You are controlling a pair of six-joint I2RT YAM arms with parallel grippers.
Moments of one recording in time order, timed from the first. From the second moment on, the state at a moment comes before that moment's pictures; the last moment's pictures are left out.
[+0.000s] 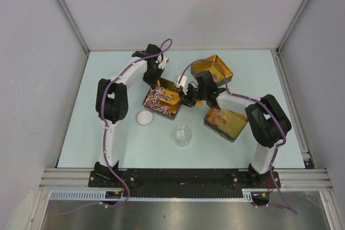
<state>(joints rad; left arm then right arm) -0.34 2.24 1.95 -0.93 0.03 0.14 0.57 1.82 1.12 0.08 -0.56 -0.50</state>
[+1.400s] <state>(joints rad) -0.30 2.24 1.95 -0.93 0.03 0.14 0.43 1.35 0.96 -0.21 -0.65 -0.51</state>
